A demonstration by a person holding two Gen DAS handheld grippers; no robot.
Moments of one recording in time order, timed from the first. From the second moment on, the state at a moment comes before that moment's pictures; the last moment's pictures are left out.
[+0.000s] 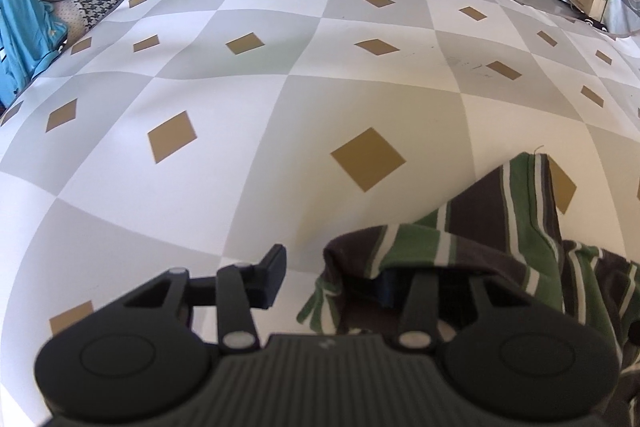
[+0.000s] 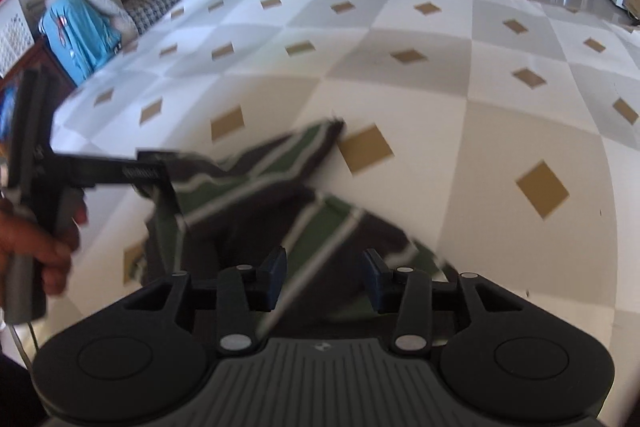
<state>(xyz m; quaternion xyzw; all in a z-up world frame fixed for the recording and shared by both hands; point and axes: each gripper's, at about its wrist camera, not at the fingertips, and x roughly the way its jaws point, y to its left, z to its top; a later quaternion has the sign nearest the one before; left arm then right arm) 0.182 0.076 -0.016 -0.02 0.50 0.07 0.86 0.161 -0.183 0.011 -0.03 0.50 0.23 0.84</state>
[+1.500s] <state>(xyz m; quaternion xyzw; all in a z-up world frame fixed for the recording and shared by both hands) 0.027 0.085 -0.020 0.00 0.51 0.15 0.85 0.128 -0.207 0.012 -0.09 0.51 0.13 0.85</state>
